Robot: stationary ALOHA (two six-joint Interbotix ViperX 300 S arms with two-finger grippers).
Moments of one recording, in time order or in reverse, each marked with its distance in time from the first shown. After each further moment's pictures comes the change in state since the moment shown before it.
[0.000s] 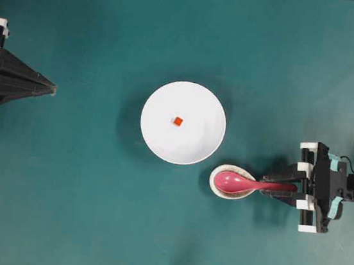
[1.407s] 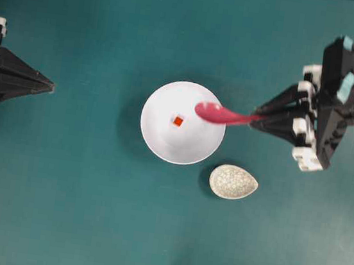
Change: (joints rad) left arm 0.018 -0.015 0.000 0.000 0.063 0.002; right arm -0.614 -0.482 -0.376 -0.064 0.919 -0.112
